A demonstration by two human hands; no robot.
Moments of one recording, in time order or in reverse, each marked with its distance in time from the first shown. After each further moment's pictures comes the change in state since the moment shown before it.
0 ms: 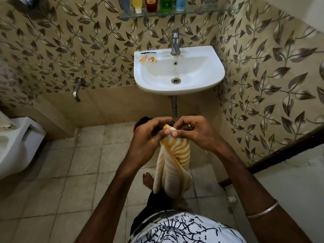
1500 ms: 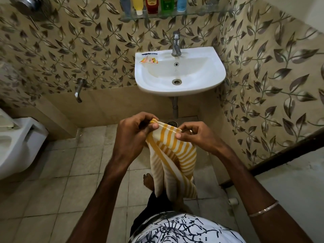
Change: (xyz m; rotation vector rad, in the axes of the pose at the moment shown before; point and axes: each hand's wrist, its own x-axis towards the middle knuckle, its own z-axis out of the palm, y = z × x) left_hand 0.004 0.016 -0.022 0.268 0.202 0.060; right_hand -0.003 0.021 -0.011 -0.028 -0.055 0.136
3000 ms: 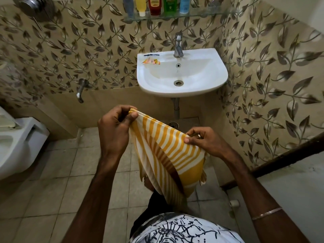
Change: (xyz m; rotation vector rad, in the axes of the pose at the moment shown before) left_hand 0.010 -0.016 -0.026 -0.042 0.275 -0.140; right_hand -0.005 0.025 -0.009 -0.080 0.061 0.096
